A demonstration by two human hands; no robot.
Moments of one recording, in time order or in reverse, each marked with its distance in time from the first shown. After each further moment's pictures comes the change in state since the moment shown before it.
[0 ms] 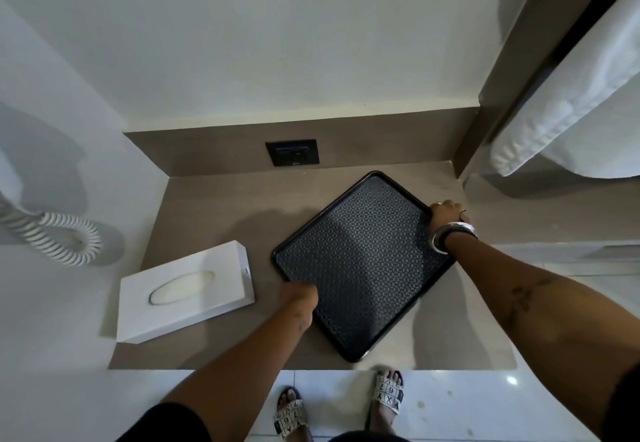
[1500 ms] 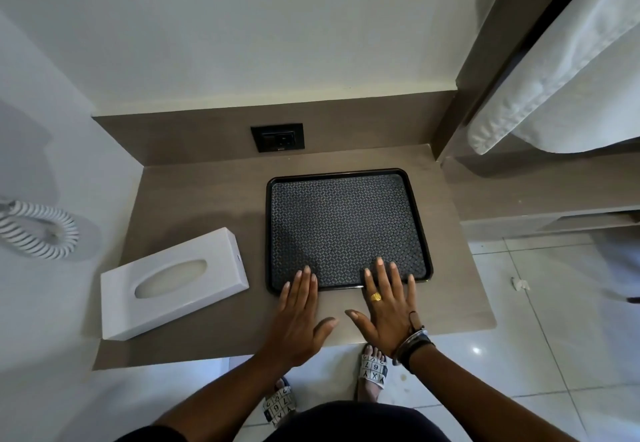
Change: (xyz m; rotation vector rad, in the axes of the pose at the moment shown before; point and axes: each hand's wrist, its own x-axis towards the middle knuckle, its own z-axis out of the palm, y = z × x) left_hand 0.010 -0.110 -0.036 1.134 0.096 1.338; right_hand -0.200 -0.043 0.153 0.005 0.136 -0.358
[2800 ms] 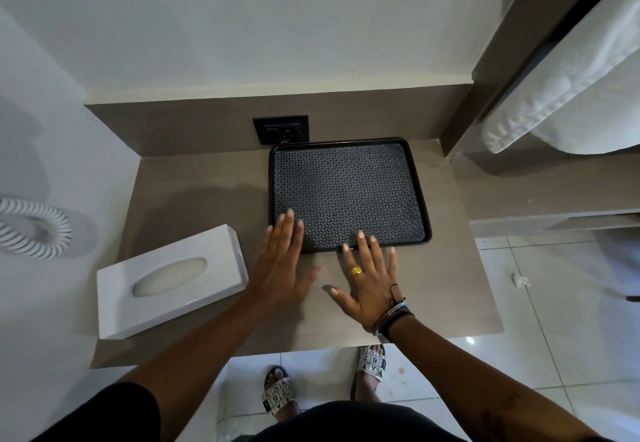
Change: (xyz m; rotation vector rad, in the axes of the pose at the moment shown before) left_hand 0.070 -0.057 -0.062 -0.047 0.094 0.009; right_hand 0.056 -0.032 -0.020 0.082 0.083 -0.096
